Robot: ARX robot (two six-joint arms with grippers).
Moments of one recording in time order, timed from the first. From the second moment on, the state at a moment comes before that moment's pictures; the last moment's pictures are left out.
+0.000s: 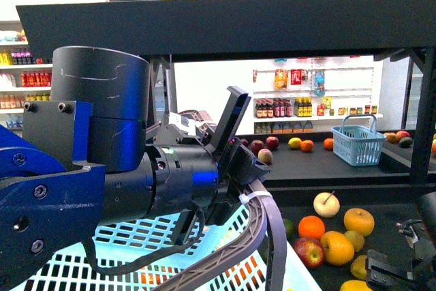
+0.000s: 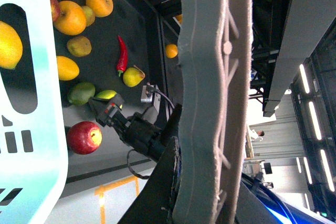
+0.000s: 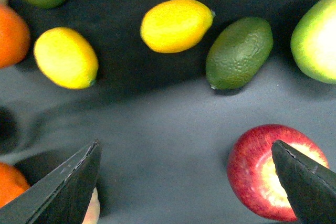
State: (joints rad) left arm -0.46 1.85 1.07 0.61 0.44 -1.08; right arm -0.12 2.39 1.43 0.10 -0.03 0.35
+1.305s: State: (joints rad) left arm -0.46 1.85 1.07 0.61 0.44 -1.08; right arm -0.05 3.20 2.88 -0.63 0.18 0.85
